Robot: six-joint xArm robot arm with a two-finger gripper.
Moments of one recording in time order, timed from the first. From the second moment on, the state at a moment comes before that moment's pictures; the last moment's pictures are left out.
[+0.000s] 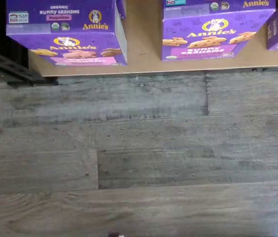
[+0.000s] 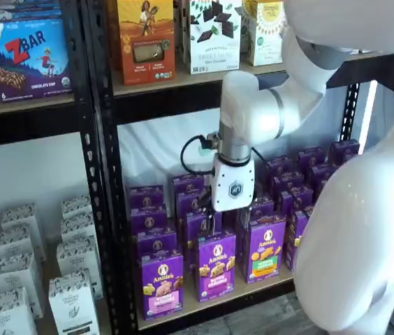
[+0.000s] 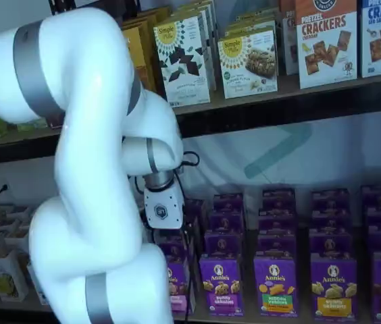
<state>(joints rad) 0.25 -0.26 -0.43 0.03 0.62 0.23</state>
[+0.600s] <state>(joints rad) 0.30 -0.01 -0.53 0.02 0.51 0.29</state>
